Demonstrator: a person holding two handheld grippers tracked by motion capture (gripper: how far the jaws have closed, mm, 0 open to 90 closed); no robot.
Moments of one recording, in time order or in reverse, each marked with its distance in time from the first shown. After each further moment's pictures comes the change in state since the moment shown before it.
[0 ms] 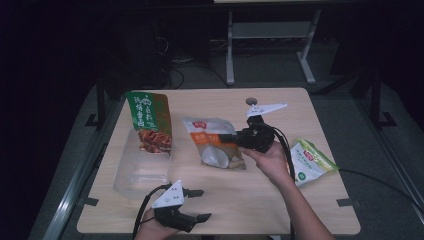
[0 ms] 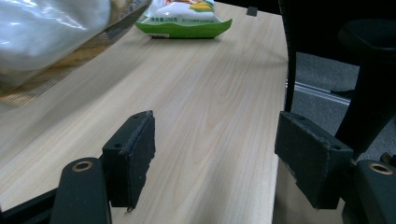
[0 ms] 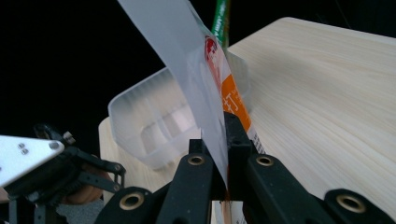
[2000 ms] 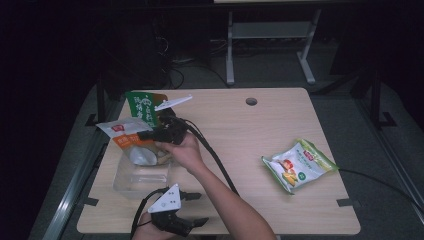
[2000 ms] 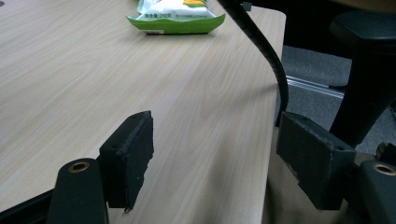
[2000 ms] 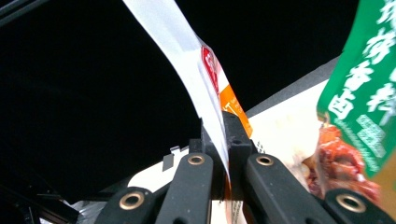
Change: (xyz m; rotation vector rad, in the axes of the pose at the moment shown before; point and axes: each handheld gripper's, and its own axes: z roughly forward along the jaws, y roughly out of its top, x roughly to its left) left arm -0.005 -0.007 -0.008 0.001 -0.006 0.006; right arm 0.058 0.062 0.194 0.015 0.196 -0.011
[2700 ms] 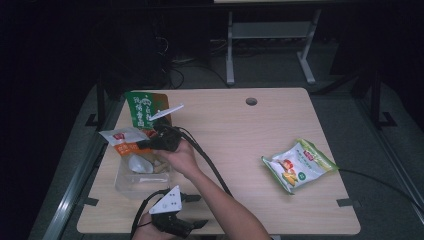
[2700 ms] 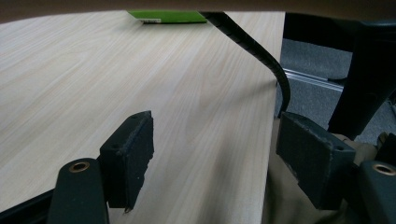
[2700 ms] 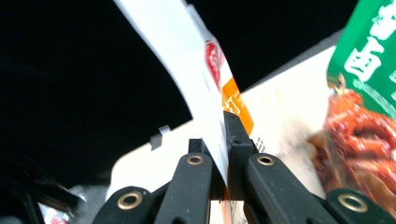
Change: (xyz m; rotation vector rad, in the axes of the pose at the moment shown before) left arm 0.000 -0.004 0.003 0.028 -0.012 0.014; right arm -0.014 -0.022 0.030 0.096 -0.026 0.003
